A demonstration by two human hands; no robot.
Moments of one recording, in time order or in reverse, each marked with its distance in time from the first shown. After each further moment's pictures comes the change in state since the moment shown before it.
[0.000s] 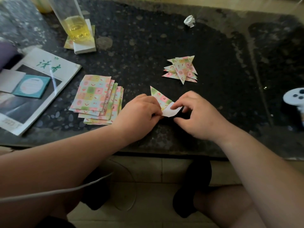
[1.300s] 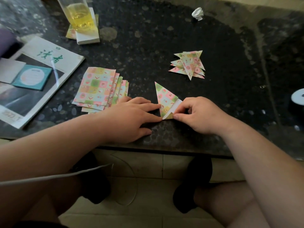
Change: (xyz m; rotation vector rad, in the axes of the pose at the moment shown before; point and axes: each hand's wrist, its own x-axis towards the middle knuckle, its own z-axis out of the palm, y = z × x) left_hand -0.016 -0.019 -0.042 0.323 -0.657 0.067; right_hand 0.019 -0.005 0.008 -0.045 -0.188 0.102
